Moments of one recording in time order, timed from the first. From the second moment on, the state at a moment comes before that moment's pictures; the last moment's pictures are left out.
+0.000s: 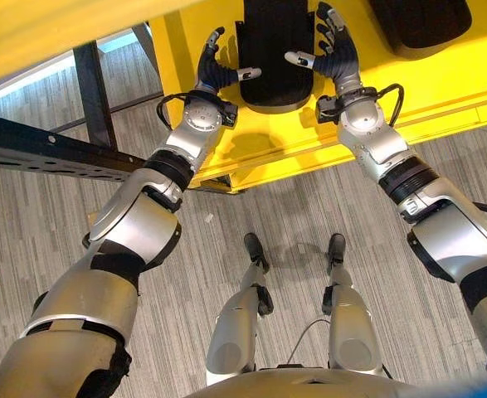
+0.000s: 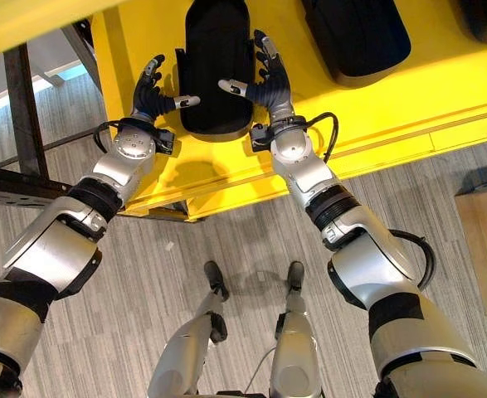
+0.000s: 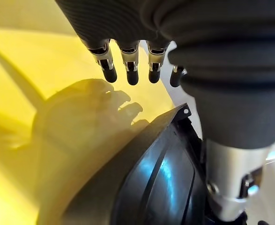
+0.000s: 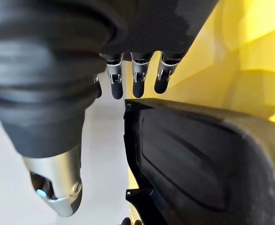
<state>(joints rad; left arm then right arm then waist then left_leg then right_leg) -1.26 0.39 -0.67 1.04 -0.56 -0.16 0.35 -1.20 -0.40 0.64 0.76 0.62 -0.20 -0.34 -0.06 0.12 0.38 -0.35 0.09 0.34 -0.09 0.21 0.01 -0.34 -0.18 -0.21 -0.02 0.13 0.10</state>
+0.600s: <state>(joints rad) -1.24 0.32 -0.68 0.99 -0.60 -0.18 0.35 -1.21 -0.40 0.64 0.85 0.72 -0.19 -0.33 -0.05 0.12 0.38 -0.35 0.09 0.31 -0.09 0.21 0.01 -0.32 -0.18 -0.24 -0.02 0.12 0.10</state>
